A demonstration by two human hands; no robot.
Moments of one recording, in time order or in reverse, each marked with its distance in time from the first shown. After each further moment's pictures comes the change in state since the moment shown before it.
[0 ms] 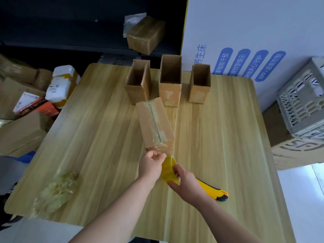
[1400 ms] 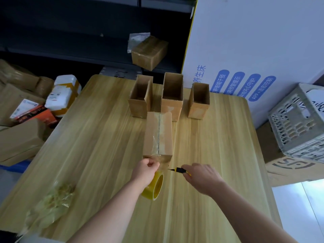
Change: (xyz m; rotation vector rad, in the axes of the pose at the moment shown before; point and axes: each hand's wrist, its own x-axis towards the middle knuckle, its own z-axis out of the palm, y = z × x) left_hand 0.029 0.012 -0.029 0.256 -0.095 0.063; right_hand 0.036 -0.022 -0.081 -0.772 -0.142 -0.008
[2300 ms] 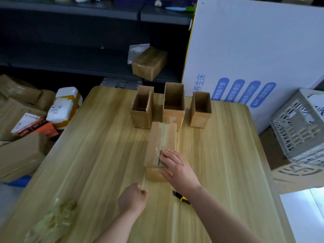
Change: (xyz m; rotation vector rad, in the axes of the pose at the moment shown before) left_hand -0.001 -0.037 -0.022 0.609 0.172 -0.040; right_hand 0.061 -0.052 0.007 0.281 0.649 -0.325
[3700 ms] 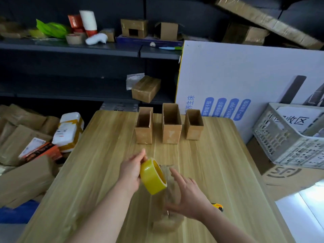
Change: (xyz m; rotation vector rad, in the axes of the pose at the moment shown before) left_hand -0.025 0.033 -0.144 -1.455 -0.155 0.004; right_hand -0.047 -0.096 -0.057 0.029 -0.273 0.292
